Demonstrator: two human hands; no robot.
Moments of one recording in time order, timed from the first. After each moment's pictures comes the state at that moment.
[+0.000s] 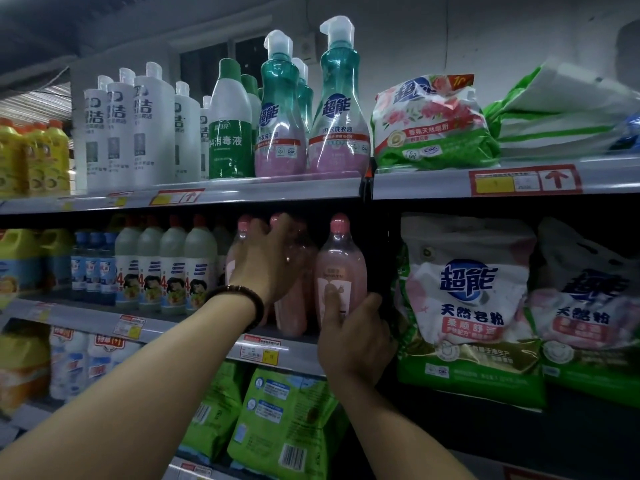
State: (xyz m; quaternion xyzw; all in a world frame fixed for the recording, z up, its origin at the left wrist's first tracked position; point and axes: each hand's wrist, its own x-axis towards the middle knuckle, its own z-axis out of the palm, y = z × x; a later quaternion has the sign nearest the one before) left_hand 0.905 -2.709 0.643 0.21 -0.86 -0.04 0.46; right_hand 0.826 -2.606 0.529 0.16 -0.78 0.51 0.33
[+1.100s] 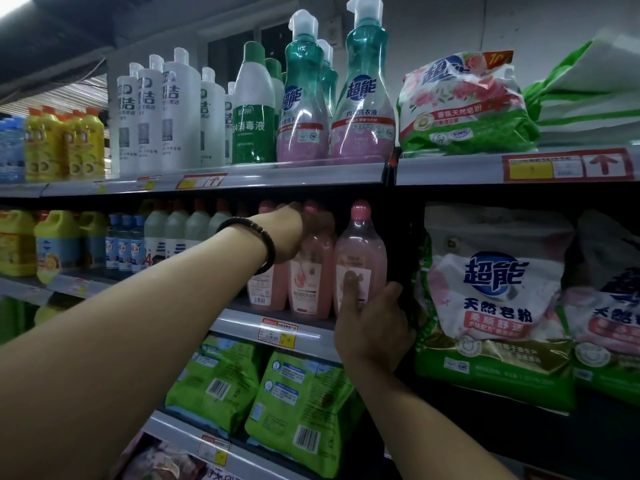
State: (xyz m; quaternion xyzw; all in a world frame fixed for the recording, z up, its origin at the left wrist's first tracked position) left_hand 0.921 -2.721 0.691 0.14 -0.96 0.13 0.21; right_hand 0.828 -2.601 0.534 0.16 -0.78 0.52 0.31
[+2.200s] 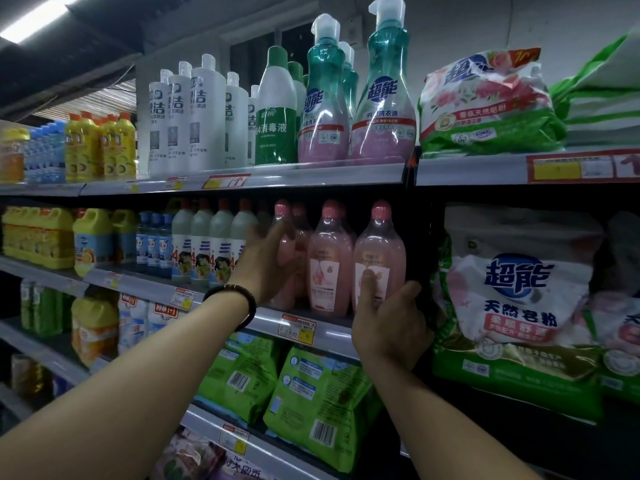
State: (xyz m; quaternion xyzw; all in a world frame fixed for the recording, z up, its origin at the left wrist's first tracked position) left_hand 0.944 -2.759 0.609 0.24 -0.85 -0.10 0.46; right_hand 0.825 -2.602 0.533 0.16 -0.78 0.53 0.30
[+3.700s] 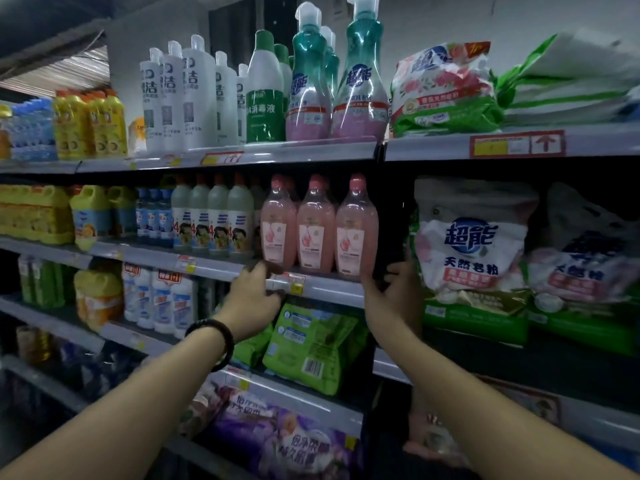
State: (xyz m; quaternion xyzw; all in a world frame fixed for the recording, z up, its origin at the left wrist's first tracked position) left_hand 1.013 -2.689 0.529 0.29 -0.86 -0.25 0.34; right_hand 0.851 -2.516 0.515 0.24 -0.75 0.61 0.13
